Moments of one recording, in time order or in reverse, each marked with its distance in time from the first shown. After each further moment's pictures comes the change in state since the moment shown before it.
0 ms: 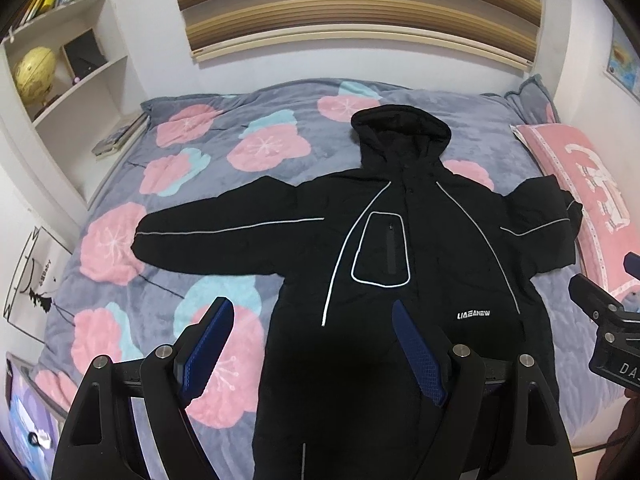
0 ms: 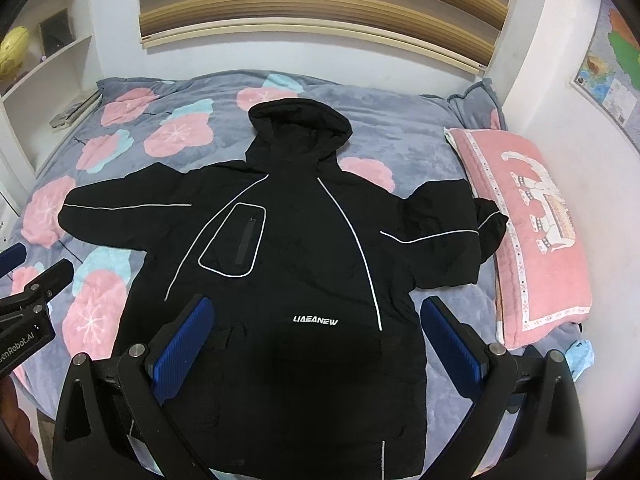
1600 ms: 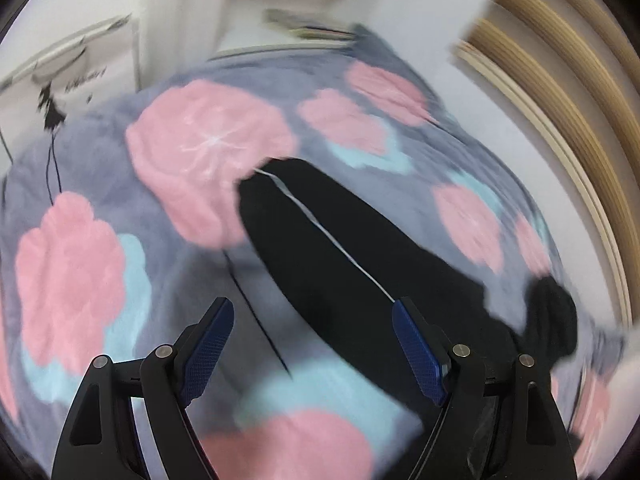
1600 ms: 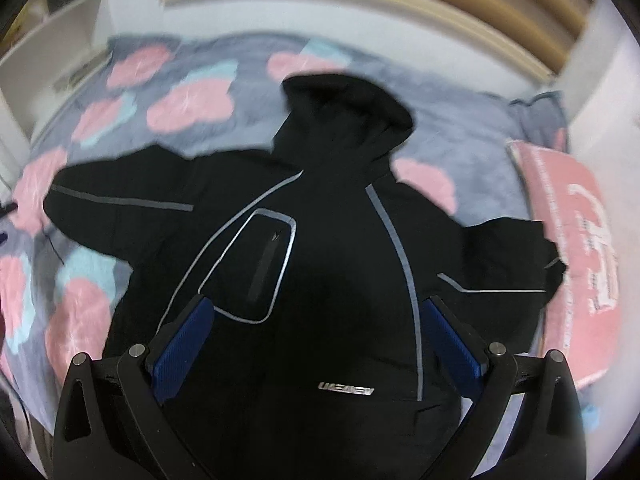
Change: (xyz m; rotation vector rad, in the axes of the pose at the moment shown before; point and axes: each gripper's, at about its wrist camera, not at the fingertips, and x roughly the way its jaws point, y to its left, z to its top) left arm 0.222 0.355 -0.005 -0.842 -0.012 0.063; right arm 0.166 0.067 0.079 -0.157 0.152 0.059
